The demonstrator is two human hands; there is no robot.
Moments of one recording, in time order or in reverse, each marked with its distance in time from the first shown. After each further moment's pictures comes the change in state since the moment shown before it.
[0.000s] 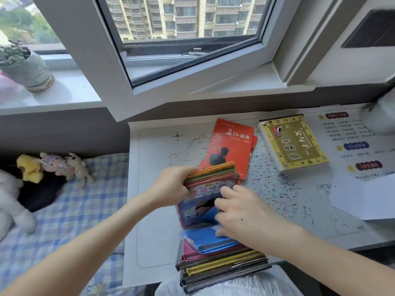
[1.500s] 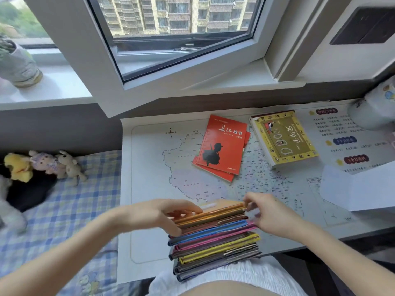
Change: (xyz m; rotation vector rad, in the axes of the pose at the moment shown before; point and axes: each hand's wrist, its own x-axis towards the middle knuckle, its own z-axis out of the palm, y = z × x) left_hand -0.047 -0.014 -0.002 -0.417 -0.647 -0.012; right_hand -0.060 0.034 0.048 0.934 -0.216 0.658
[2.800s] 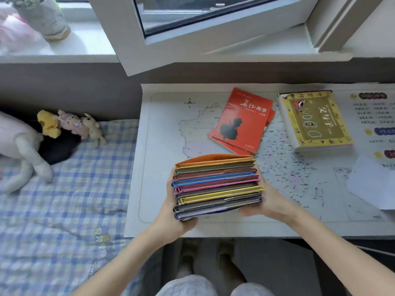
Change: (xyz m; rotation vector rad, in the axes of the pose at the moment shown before) left_hand 0.041 -0.084 0.125 -0.153 0.831 0.141; right_hand 0.018 0.016 0.050 0.484 -0.032 -0.342
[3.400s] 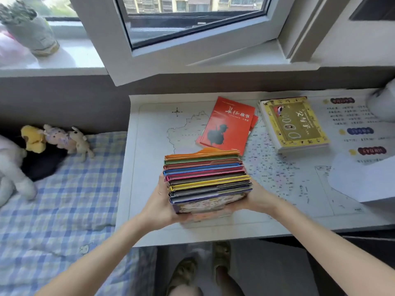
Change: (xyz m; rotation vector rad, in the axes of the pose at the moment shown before) left_hand 0.033 -0.007 -0.007 0.031 0.032 0.130; right_hand 0.010 0.018 0.001 -0.038 0.031 0.069
